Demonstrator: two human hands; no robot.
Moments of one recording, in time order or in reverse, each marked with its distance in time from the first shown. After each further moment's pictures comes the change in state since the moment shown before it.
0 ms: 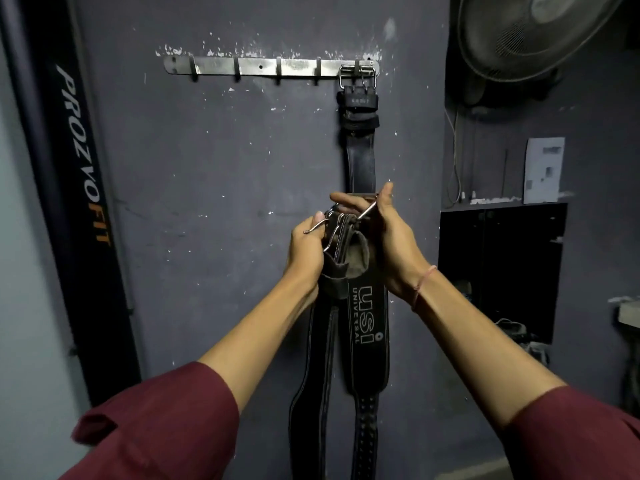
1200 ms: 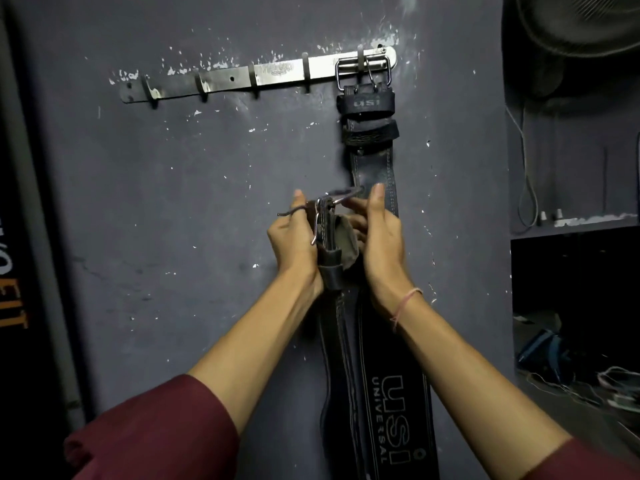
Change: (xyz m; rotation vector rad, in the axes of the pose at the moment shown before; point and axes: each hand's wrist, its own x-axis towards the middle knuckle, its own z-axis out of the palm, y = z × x) left_hand 0.180 -0.018 0.037 0.057 0.356 0.214; right_hand 0.191 0.060 -0.044 -0.018 0.177 -0.239
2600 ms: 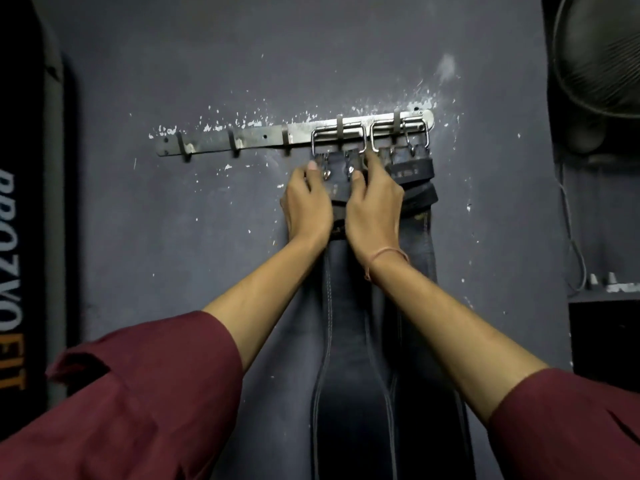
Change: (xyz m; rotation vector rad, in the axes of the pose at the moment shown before) left_hand 0.108 0.070 0.035 0.451 0.147 0.452; right_hand 0.105 -0.053 0.073 -0.493 0.108 -0.460
